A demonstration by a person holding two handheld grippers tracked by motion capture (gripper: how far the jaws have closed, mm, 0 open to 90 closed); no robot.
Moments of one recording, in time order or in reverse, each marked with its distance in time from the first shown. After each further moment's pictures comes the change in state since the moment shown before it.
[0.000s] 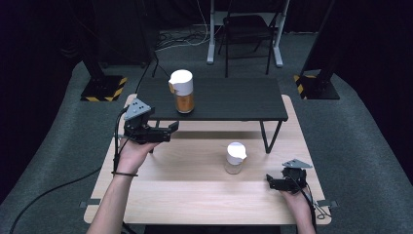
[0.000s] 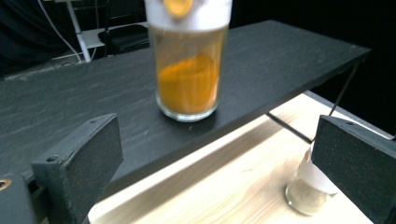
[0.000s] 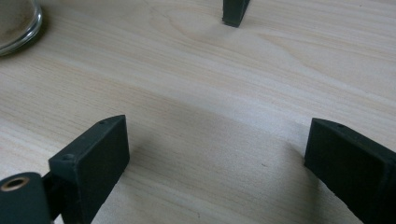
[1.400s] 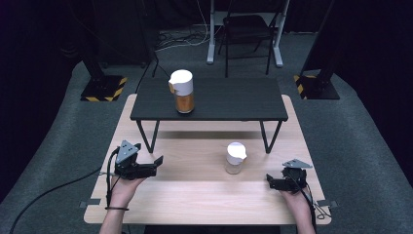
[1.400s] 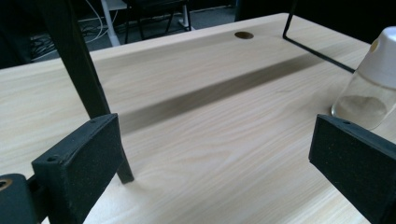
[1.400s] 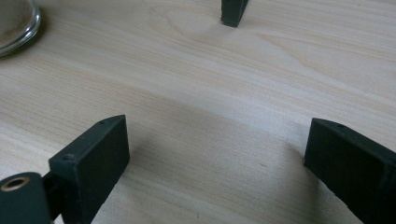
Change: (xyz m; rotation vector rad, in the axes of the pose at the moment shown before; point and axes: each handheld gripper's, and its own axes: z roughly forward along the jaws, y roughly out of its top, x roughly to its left) left arm 0.011 -0.120 -0.013 0.072 0.079 -0.050; right arm 0.001 0.000 0.000 0.000 -0.004 0.004
